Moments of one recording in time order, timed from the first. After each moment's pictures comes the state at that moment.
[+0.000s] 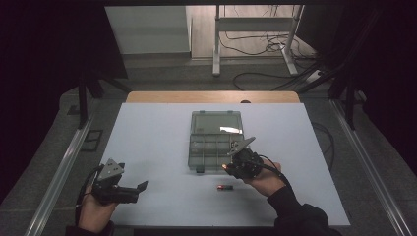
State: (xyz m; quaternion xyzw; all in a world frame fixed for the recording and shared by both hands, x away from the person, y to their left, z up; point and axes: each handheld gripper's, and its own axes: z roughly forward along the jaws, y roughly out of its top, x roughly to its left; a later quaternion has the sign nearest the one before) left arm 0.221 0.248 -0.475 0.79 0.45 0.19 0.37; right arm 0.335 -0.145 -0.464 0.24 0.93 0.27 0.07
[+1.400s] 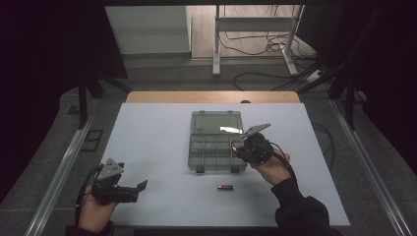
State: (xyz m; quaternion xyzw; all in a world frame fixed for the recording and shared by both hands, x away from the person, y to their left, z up) left arm 0.221 0.249 -0.474 0.79 0.45 0.20 0.37; right arm 0.368 -0.170 -0.448 0.32 0.89 0.30 0.12
